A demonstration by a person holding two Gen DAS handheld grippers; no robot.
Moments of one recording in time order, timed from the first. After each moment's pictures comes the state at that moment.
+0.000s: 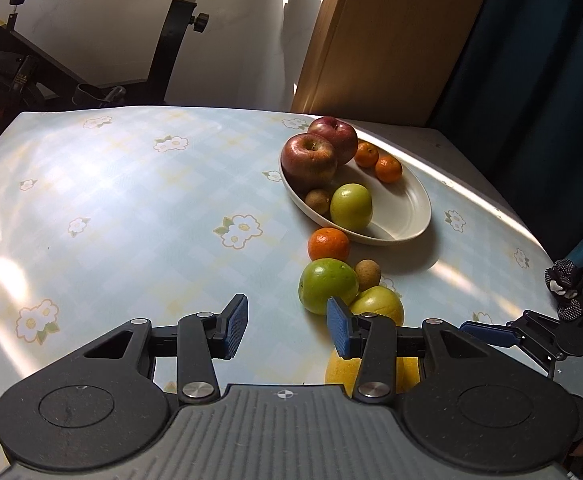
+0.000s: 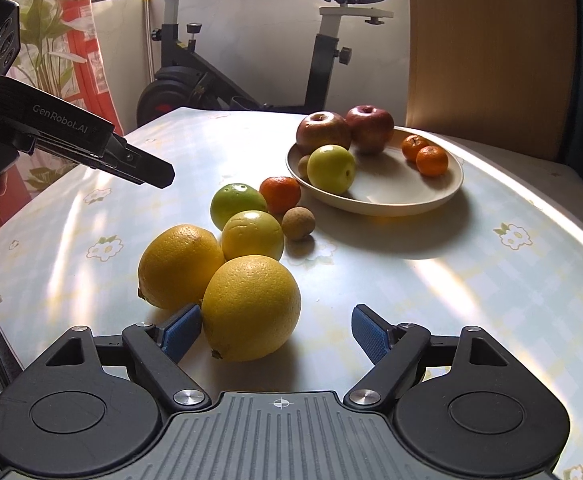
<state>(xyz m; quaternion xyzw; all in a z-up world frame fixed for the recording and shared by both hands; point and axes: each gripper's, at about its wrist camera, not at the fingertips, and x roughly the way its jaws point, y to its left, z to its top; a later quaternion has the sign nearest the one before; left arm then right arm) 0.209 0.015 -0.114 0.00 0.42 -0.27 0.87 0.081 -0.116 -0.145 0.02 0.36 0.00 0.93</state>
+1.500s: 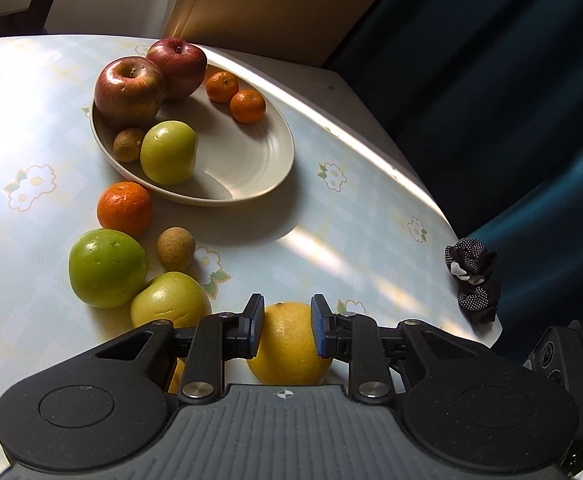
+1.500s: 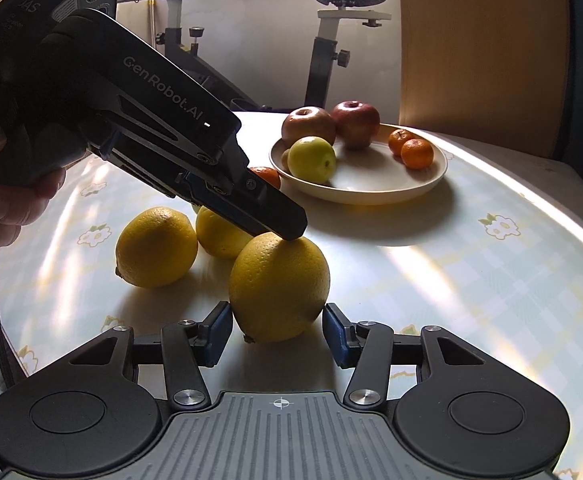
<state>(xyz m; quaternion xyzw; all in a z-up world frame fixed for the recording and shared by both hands) 0.217 -0.084 -0.145 -0.06 0.50 -0.40 0.77 0.067 -0.141 -0.155 0.01 0.35 0.01 0.94</state>
